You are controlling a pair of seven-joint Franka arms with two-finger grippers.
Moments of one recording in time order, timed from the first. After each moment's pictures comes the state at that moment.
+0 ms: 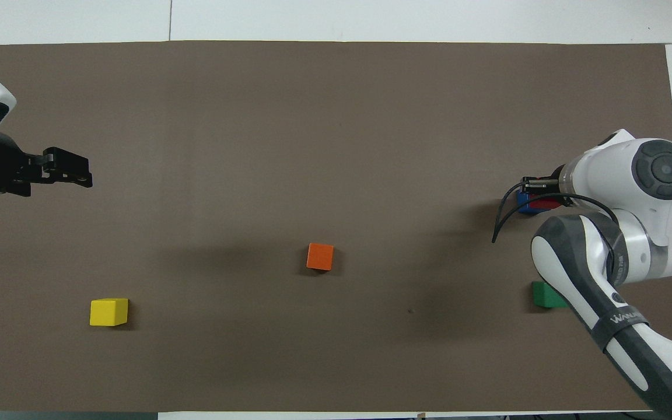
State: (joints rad) left arm -0.05 0.01 -0.03 -1.68 -0.03 1.66 -0.12; right arm 0.07 0.11 -0.05 -2.17 -0.15 2.39 0.22
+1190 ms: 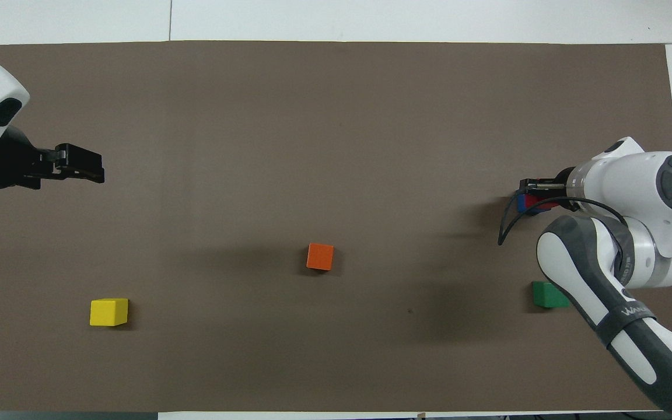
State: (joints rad) left arm -0.05 0.01 -0.08 -1.64 -0.03 1.64 -0.12; right arm 0.05 0.10 -0.05 -2.22 0.00 2.48 0.09
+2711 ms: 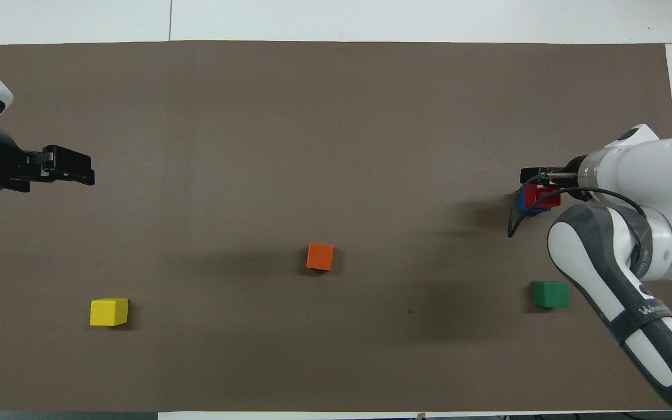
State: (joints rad) left arm -0.04 -0.01 -0.06 -1.63 -0.03 1.62 -0.12; right arm 0.04 0.08 -0.04 -2.04 0.01 2.26 0.09
